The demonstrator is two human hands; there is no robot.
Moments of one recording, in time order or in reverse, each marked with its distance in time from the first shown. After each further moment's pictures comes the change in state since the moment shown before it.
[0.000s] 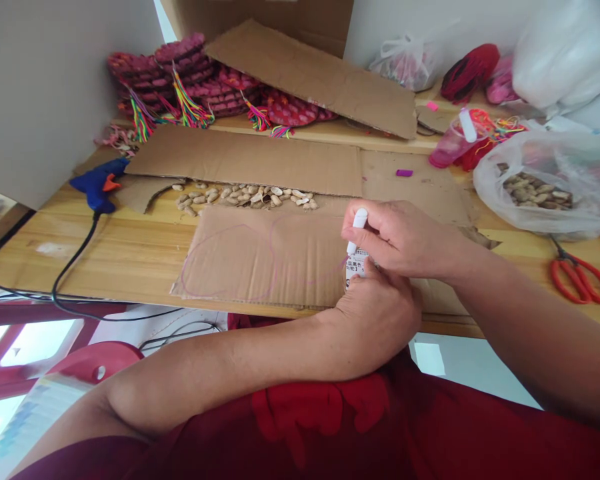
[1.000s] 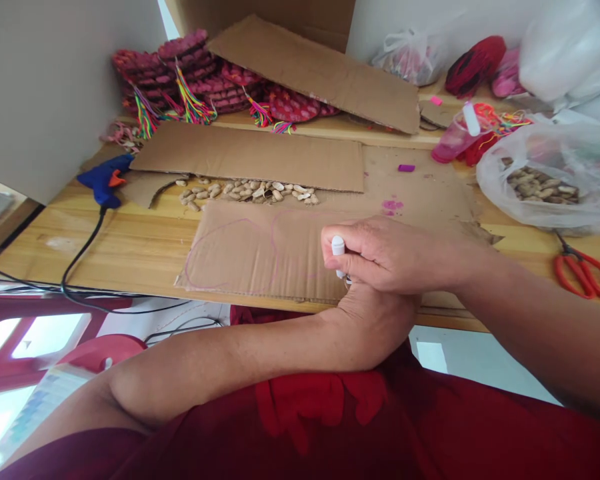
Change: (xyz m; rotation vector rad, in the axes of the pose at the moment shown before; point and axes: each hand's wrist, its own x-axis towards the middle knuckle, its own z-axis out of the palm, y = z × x) left_hand -0.002 0.017 0.008 0.089 -0.010 -0.100; right_hand -0.001 -0.020 0.003 0.088 -0.284 -0.177
